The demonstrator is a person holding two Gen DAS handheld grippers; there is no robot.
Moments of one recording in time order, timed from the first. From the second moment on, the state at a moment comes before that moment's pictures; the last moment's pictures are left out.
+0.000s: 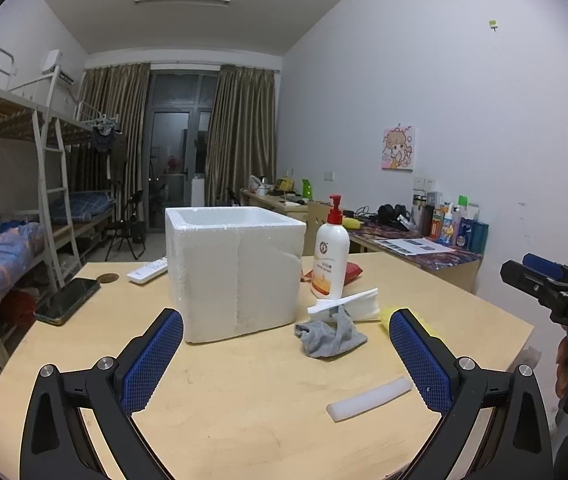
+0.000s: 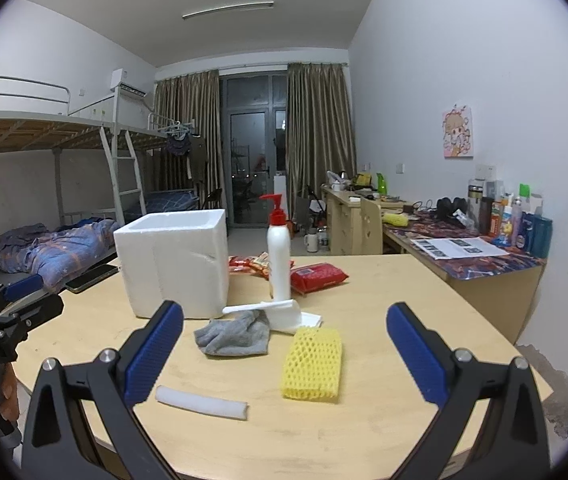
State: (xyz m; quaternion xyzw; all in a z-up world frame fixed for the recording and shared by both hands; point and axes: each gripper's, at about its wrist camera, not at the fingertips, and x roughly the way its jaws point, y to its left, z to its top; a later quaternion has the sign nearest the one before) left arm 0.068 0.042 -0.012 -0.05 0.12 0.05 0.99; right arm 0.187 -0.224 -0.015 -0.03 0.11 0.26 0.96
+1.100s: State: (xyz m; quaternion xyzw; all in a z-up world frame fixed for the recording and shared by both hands) left arm 0.140 0.011 -0.047 -0.01 0.21 -0.04 0.98; right arm 0.237 -0.220 -0.041 -0.03 0.19 0.25 0.95
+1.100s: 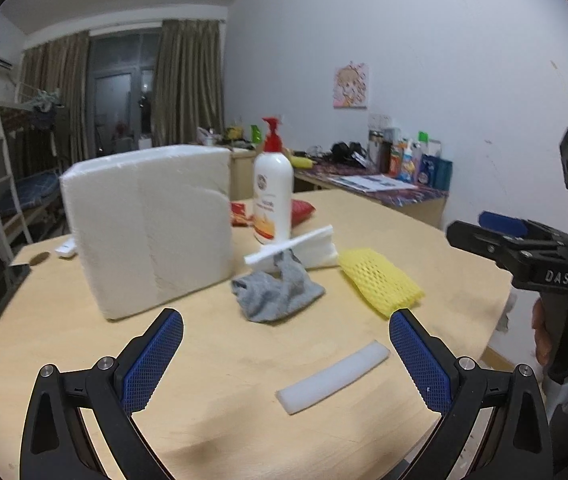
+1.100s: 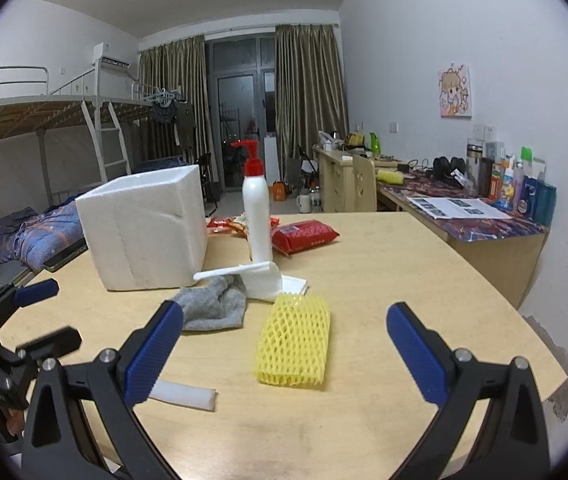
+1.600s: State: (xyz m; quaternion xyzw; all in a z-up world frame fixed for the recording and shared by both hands) left arm 0.171 -0.014 -0.073 0.01 0.28 -0.14 0.95; right arm 0.262 -0.217 -0.058 -0.04 0.24 0.25 0.94
